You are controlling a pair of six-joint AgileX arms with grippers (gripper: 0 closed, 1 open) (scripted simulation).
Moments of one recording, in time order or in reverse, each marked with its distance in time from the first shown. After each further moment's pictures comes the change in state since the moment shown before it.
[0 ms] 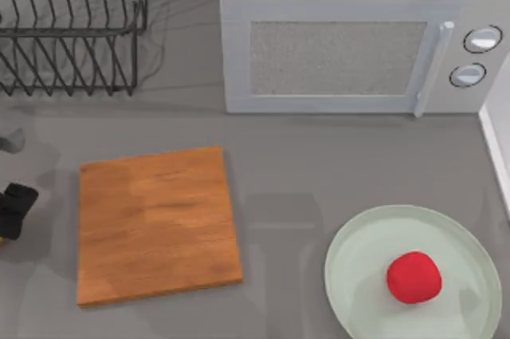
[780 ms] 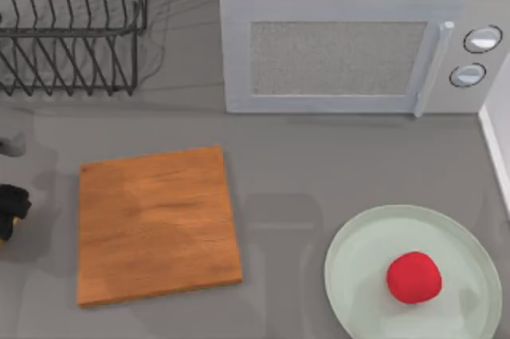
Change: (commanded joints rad) left arm 0.000 0.008 -0.010 0.014 0.000 0.001; right arm 0.000 0.000 0.000 0.000 0.000 0.000
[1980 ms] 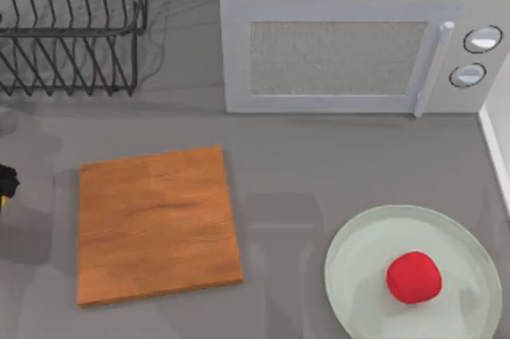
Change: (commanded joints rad) left arm -0.004 -0.053 0.109 -0.174 0.000 0.002; right arm 0.000 0.000 0.000 0.000 0.000 0.000
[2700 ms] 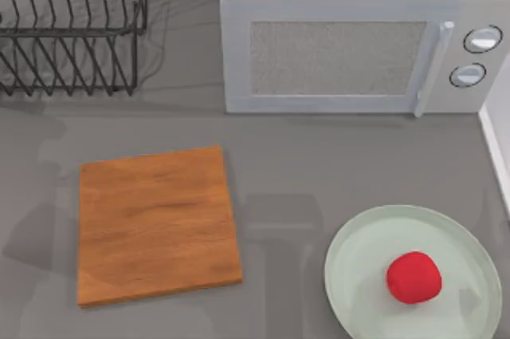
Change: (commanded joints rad) left arm -0.004 -0.090 0.141 -0.218 -0.002 -0.015; right arm 0.000 0.000 0.000 0.000 0.000 0.000
